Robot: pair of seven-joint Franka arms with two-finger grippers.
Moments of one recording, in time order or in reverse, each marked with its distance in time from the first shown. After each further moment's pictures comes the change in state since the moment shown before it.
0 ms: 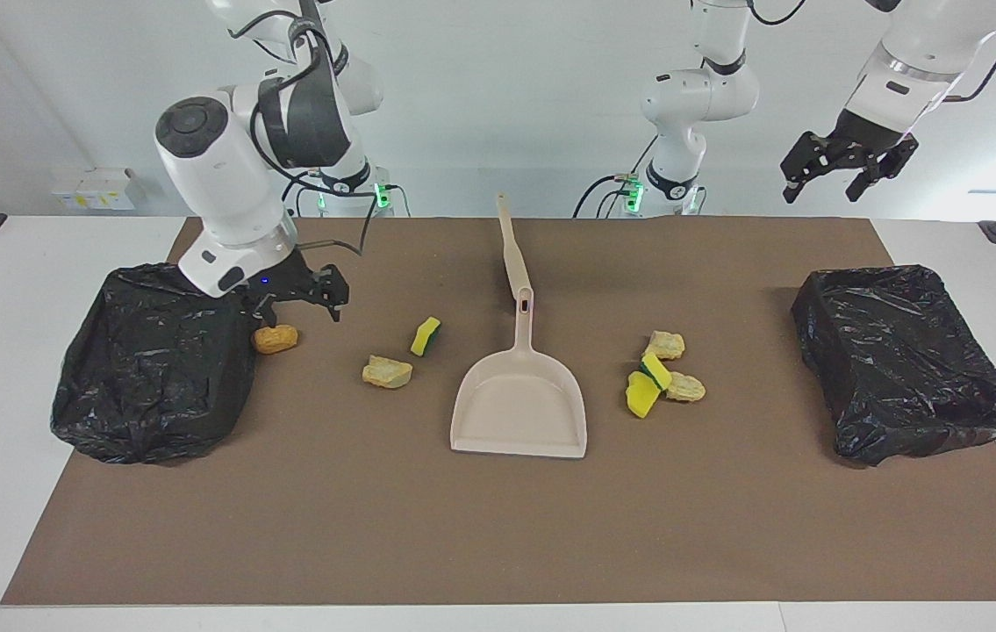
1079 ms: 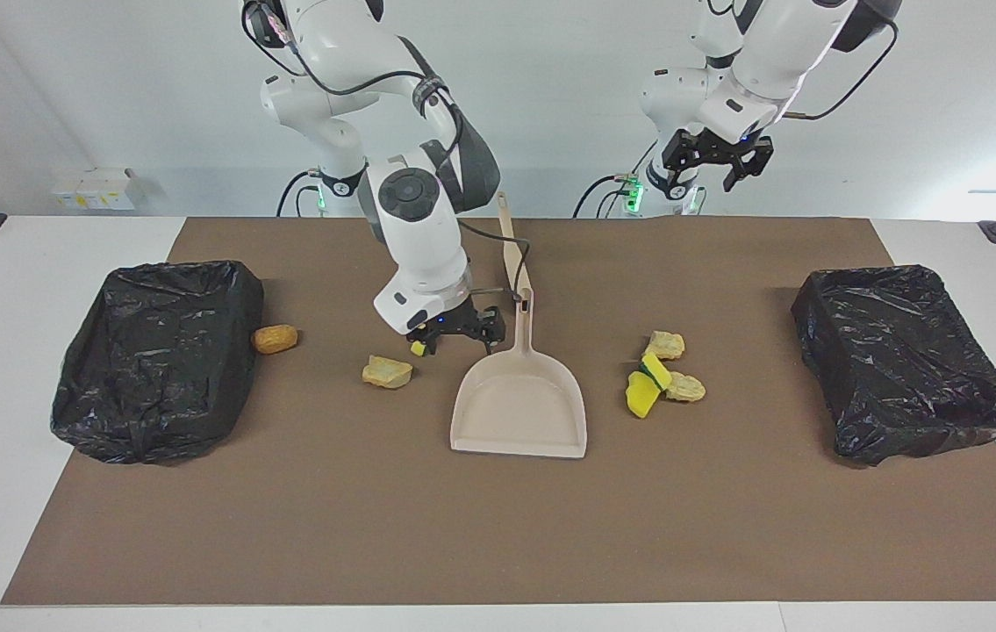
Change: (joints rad) left arm -0.229 -0.230 -0.012 -0.394 -0.098 0.072 -0.148; right arm 0.300 0.170 0.004 0.032 0.087 0.186 0.403
